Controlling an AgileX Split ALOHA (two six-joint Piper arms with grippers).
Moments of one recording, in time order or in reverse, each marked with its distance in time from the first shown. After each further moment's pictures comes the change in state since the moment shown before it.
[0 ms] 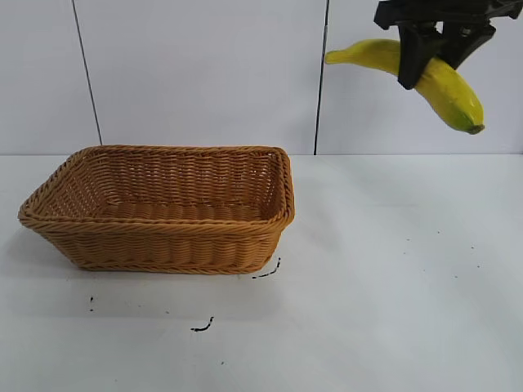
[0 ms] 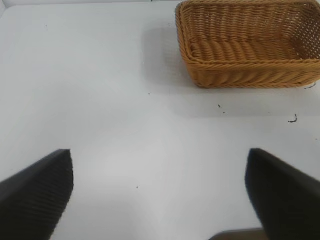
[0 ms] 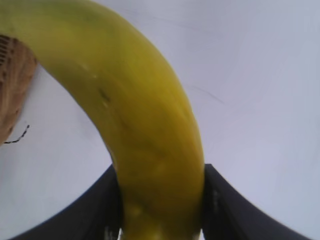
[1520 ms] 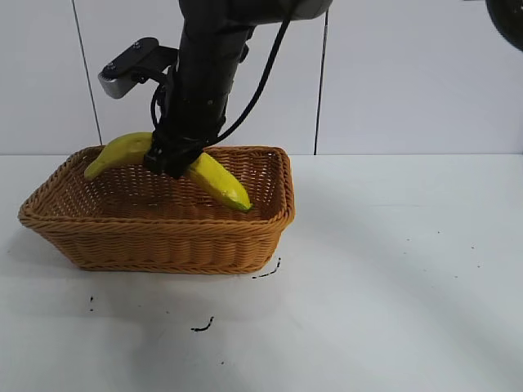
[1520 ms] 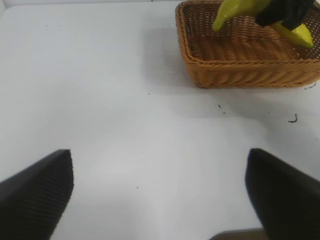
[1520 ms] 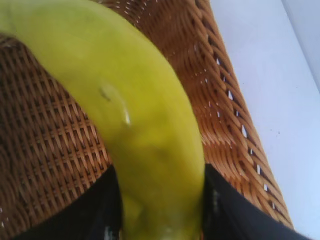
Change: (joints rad) left arm 0.000 0.000 0.000 0.000 0.000 0.000; right arm 0.428 0.459 -0.258 -0.057 -0.383 -0.344
